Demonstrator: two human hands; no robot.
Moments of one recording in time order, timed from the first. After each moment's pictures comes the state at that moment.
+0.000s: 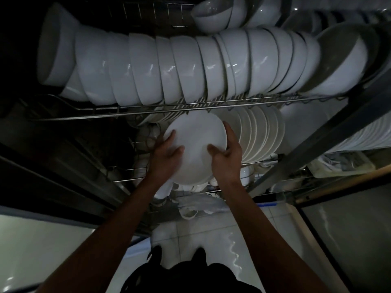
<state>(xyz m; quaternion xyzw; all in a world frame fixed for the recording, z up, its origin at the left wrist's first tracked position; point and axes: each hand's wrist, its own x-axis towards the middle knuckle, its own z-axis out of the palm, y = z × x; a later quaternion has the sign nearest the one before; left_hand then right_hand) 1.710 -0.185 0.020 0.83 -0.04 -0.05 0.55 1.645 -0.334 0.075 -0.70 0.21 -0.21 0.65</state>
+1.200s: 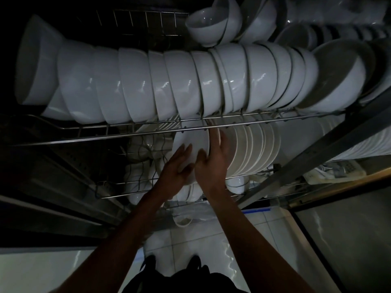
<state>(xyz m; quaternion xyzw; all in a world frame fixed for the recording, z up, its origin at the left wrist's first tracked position) 1.718 -0.212 -0.002 0.79 -0.16 -0.15 0.57 1.682 -0.324 0.064 -0.85 0.16 -0.27 0.43</state>
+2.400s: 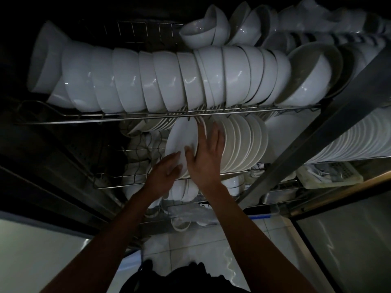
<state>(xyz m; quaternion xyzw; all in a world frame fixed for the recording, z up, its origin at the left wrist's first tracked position) 1.696 -0.206 -0.009 0.81 -0.15 -0.10 0.55 1.670 -0.350 0.057 -0.93 0.08 -0.23 0.26</state>
